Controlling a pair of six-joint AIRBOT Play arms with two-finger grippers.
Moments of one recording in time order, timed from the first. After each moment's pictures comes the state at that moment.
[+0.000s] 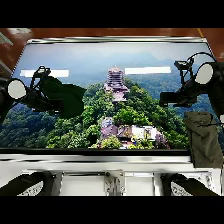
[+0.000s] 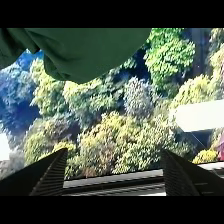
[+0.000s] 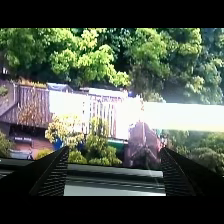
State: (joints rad) left arm -0.25 -1.13 1.21 1.55 -1.37 -1.66; right arm 0.10 -1.22 1.35 -1.50 1.49 1.60
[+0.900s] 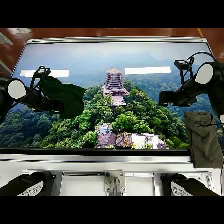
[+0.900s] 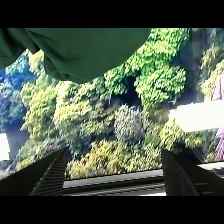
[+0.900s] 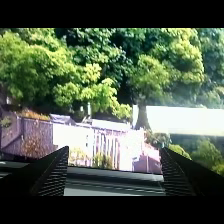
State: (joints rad) left arm -0.25 -1.13 1.21 1.55 -1.37 -1.66; right arm 0.10 -1.22 1.35 -1.48 1.48 1.60
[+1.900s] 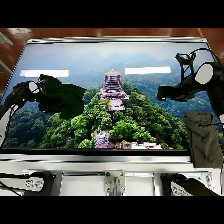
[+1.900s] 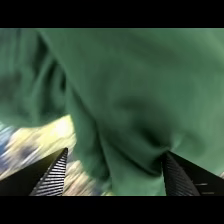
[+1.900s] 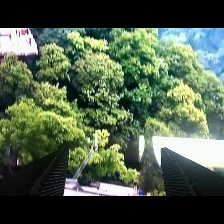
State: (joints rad) left arm 0.03 -1.57 1.21 1.38 -1.02 -1.83; right arm 0.10 -1.22 1.35 -1.47 1.34 1.61
